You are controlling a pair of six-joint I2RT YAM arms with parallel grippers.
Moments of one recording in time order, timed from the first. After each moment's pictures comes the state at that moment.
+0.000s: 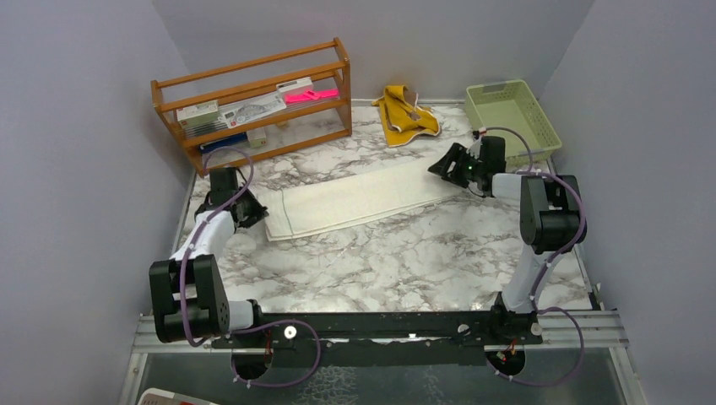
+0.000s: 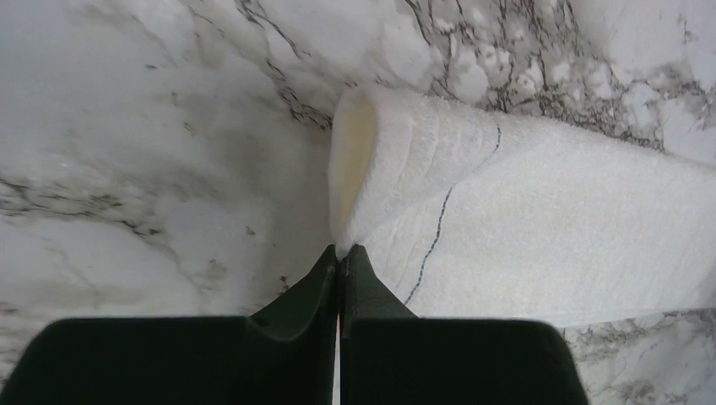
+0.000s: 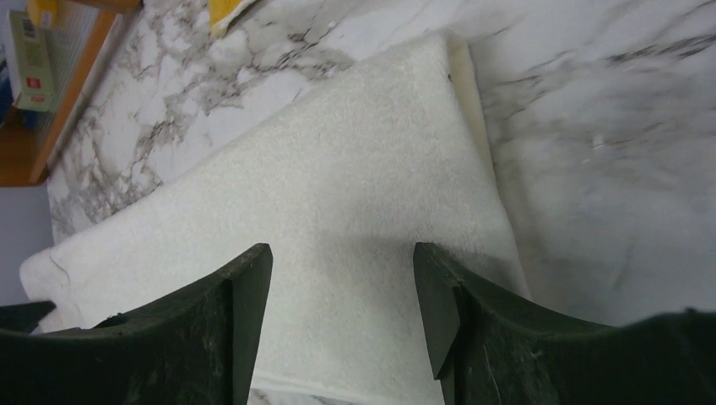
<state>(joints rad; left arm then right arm) 0.12 1.32 0.68 -0.30 0.16 -0.59 0.01 1.92 1.02 0.24 -0.48 0.50</state>
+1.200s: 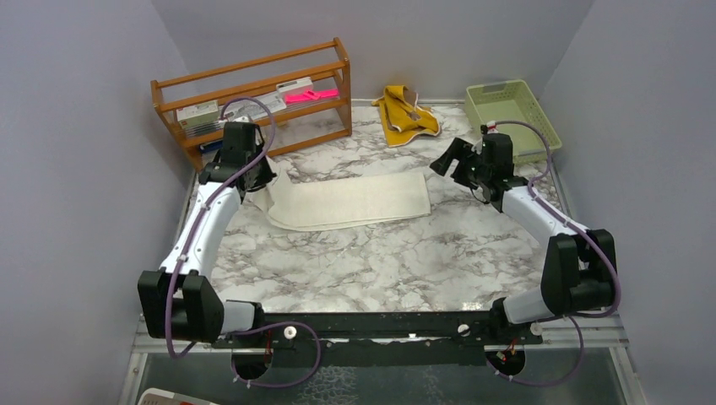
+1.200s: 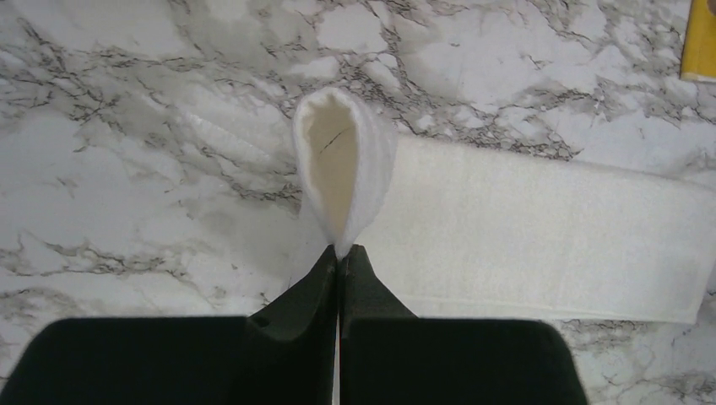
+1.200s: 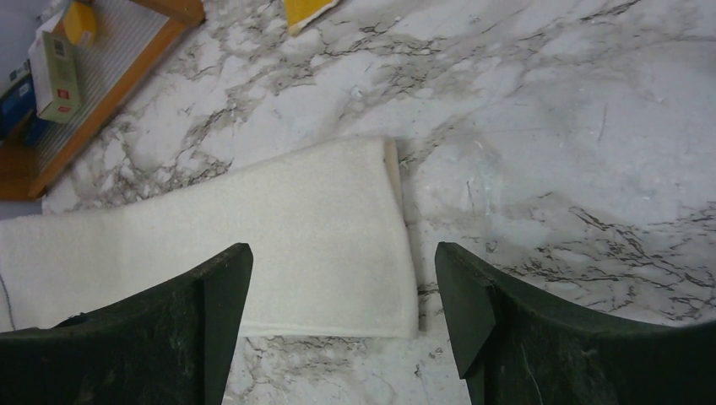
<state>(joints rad) -0.07 1.28 1.12 -0.61 -0.09 -0.41 0.15 1.45 0.90 -0.01 -0.22 0.54</state>
